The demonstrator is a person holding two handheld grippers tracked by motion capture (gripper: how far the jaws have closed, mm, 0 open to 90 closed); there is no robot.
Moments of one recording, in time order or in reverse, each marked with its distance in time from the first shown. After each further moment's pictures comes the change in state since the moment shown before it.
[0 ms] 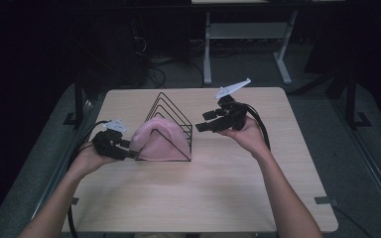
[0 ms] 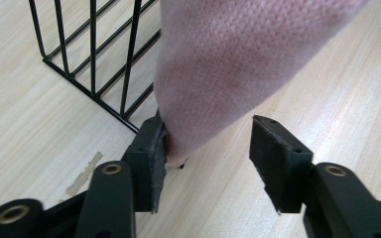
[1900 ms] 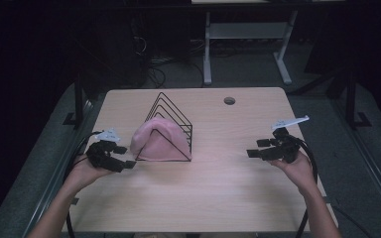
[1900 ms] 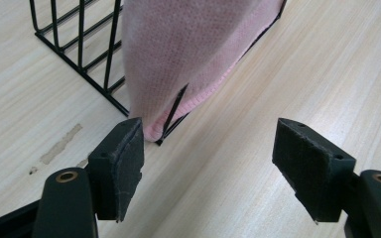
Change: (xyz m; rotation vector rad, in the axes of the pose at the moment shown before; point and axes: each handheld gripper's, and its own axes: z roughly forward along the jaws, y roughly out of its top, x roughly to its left) left arm -0.019 -0.029 -0.006 -0.054 0.015 -0.062; right arm -0.025 -0.149 -0.081 0.020 -0.191 0.274
